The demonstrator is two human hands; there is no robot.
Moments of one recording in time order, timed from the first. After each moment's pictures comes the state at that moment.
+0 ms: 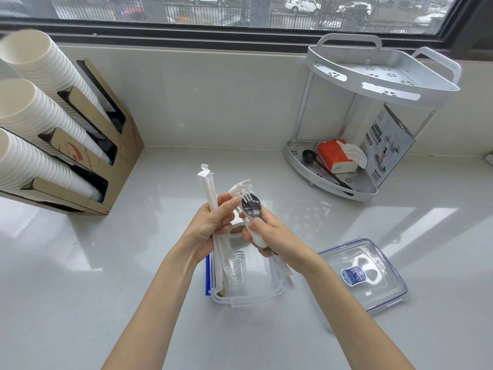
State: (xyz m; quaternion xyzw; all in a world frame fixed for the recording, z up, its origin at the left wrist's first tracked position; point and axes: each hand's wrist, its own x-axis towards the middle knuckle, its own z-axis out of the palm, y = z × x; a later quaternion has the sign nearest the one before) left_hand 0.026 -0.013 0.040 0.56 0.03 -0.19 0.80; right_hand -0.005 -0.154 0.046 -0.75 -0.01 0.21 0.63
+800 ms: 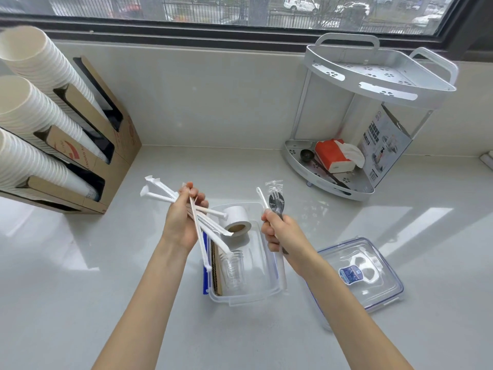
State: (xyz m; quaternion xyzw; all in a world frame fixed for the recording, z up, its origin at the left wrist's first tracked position) left_hand 0.053 0.008 0.022 0.34 0.15 -0.05 0.93; right_hand -0.002 -0.167 0.024 -0.67 0.16 0.14 0.71
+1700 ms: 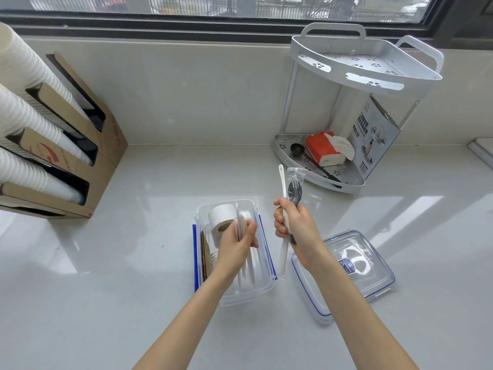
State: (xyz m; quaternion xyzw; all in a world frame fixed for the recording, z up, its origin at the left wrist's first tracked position) left_hand -0.001 -0.076 -0.017 0.71 0.01 -0.10 0.70; right_hand -0.004 -0.194 0.031 -0.62 0.18 0.03 0.76
